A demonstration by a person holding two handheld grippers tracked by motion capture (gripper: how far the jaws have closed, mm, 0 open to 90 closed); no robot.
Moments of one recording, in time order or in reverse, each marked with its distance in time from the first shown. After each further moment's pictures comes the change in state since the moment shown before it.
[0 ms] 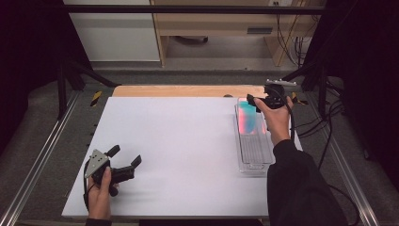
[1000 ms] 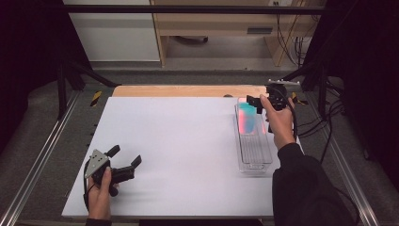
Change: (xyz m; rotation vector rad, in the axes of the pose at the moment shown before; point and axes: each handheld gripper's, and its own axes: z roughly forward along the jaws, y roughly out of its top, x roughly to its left) left arm -0.001 0.000 0.000 0.002 0.000 0.003; right arm 0.003 0.003 -0.016 0.040 0.056 0.032
